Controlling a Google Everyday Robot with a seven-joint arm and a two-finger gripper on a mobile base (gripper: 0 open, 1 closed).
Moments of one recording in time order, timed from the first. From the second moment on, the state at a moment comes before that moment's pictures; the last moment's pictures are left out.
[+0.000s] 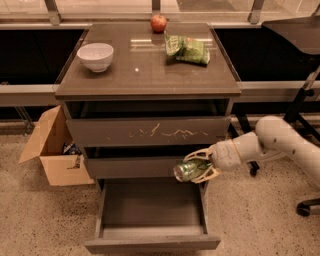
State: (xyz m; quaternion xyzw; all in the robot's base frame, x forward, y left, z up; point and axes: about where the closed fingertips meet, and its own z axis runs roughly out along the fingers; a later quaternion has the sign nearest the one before) arm 0.533 -0.126 0.630 -0.78 0.38 0.23 0.44
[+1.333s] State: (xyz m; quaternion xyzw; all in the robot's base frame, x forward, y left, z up) arm 0.552 -0.139 0.786 -0.83 0.39 0.14 0.39
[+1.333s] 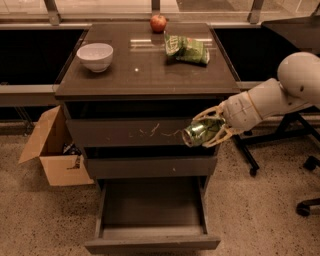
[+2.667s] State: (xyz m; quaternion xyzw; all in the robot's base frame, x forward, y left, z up) arm 0.625 -0.197 0.906 -0.78 0.45 0.07 0.44
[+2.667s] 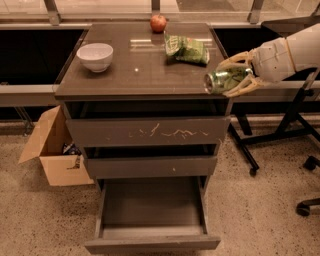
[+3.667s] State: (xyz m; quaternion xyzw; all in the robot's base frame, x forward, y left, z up) arm 0.704 -0.120 0.957 -0.73 0.45 0.11 0.50
